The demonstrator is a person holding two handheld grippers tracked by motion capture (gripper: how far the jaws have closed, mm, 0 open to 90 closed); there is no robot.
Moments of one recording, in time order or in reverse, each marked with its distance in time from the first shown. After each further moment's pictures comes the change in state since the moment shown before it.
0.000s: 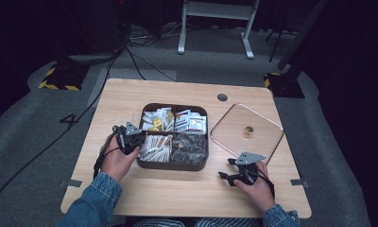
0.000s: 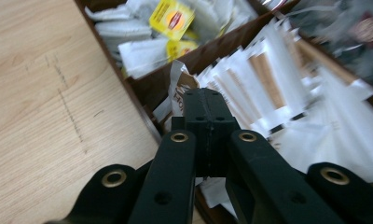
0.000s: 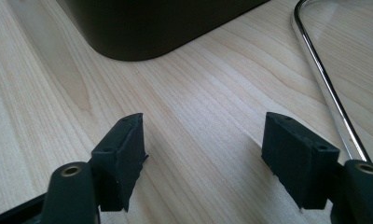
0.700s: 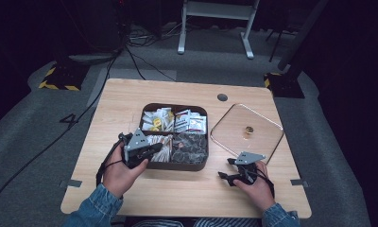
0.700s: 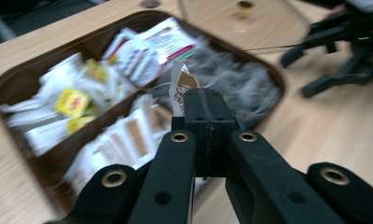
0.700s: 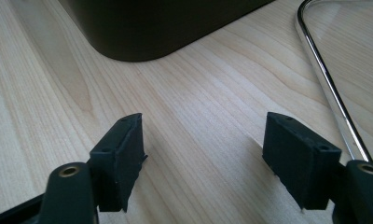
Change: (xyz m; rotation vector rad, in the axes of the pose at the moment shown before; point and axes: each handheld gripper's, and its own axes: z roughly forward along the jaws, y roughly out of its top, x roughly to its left) left arm -0.060 0.015 -0.054 -0.184 -0.222 0.155; right arm 0.000 0.001 0.001 0.001 0.007 -0.006
